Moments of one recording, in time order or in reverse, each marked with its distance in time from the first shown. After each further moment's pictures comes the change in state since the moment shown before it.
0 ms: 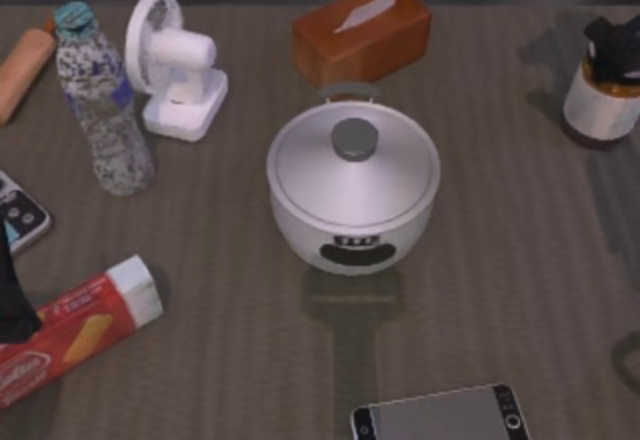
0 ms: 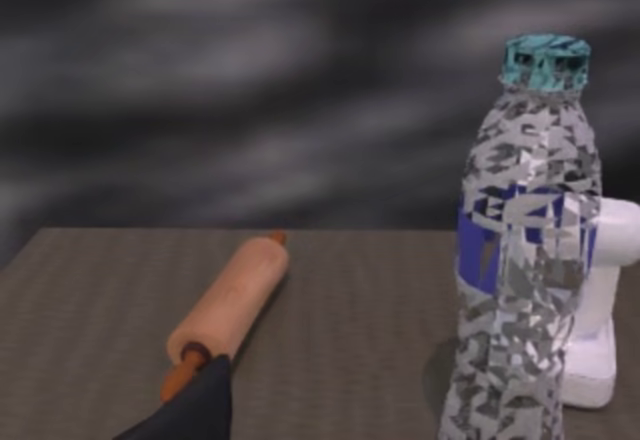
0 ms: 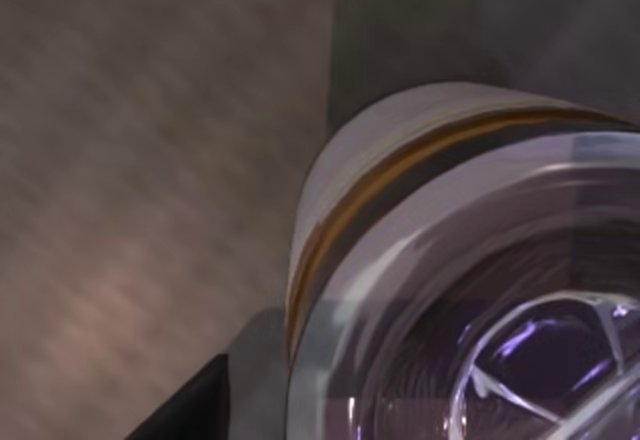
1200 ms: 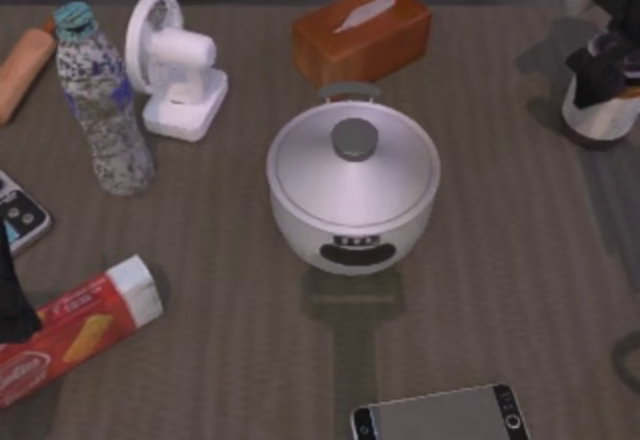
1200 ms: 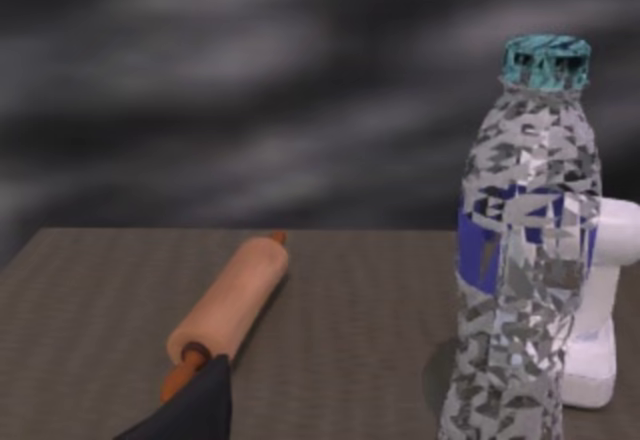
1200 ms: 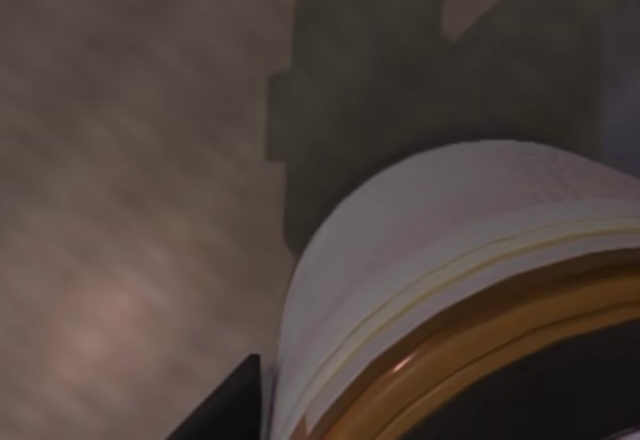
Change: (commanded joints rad) left arm 0.000 0.000 0.000 0.000 0.000 0.000; right arm 0.016 -0.089 -0.364 0.275 0.000 0.013
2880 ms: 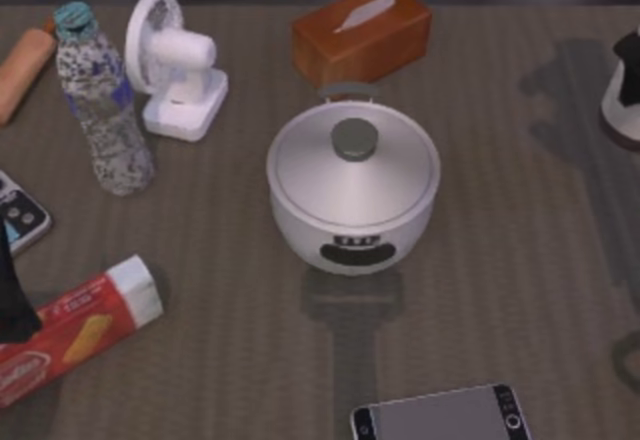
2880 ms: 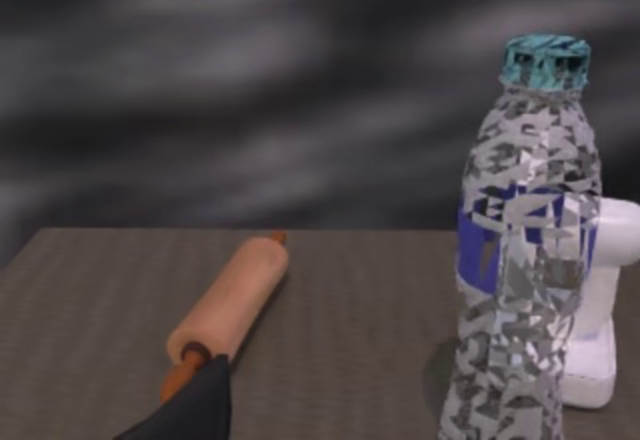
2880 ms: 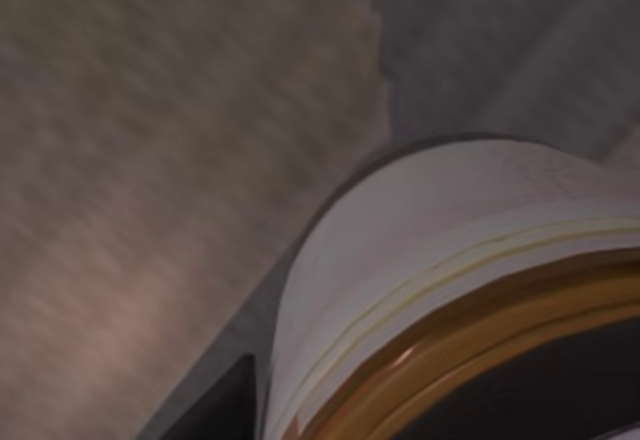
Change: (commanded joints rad) left arm 0.000 0.000 0.000 0.000 0.000 0.000; right arm 0.004 -0.489 -0.506 0.019 -0.005 0.001
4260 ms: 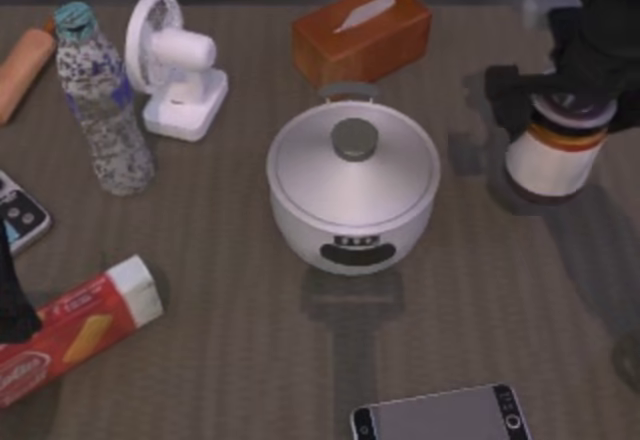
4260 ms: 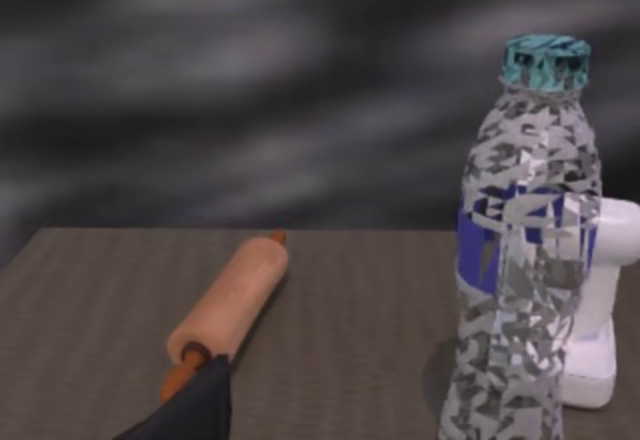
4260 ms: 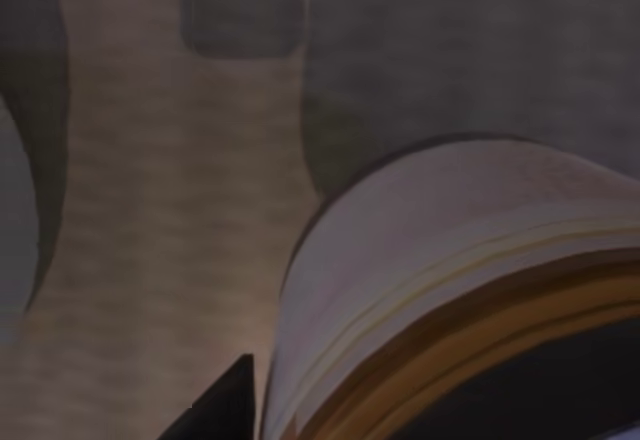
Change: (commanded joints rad) left arm 0.000 0.000 0.000 0.000 0.000 0.000; right arm 0.272 -0.126 -0.326 0.232 0.158 0.866
